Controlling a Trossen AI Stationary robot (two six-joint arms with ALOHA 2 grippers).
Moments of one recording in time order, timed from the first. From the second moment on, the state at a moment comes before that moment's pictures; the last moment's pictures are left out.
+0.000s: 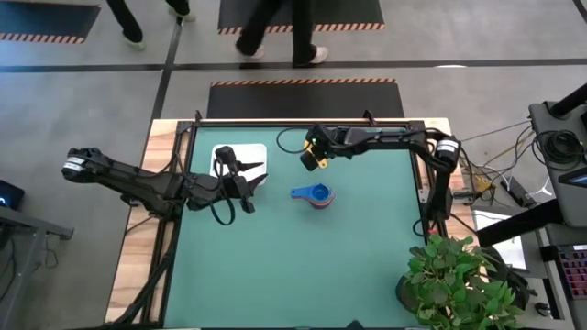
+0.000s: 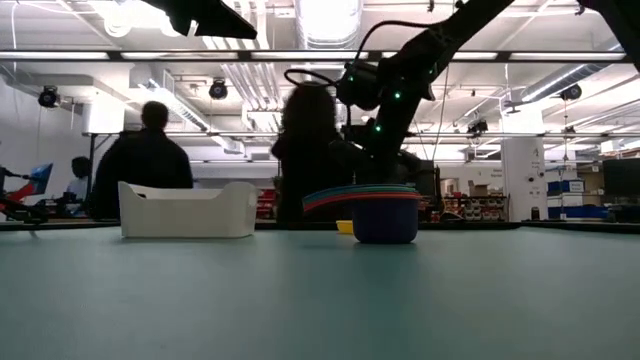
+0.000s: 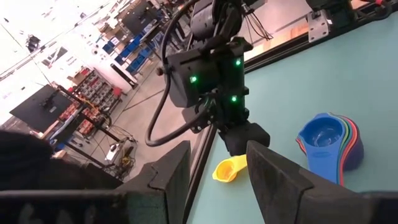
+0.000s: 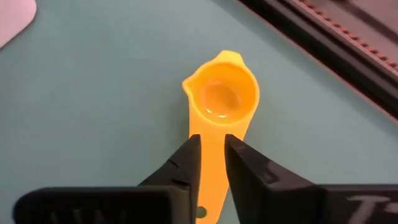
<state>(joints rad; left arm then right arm) -0.22 1.06 0.77 0.03 -0.78 0.47 -0.41 1.88 1.30 -0.42 0.24 0.37</state>
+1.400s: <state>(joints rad) -0.22 1.06 0.77 0.03 -0.78 0.46 -0.42 2.02 1.30 -0.40 0.22 0.41</state>
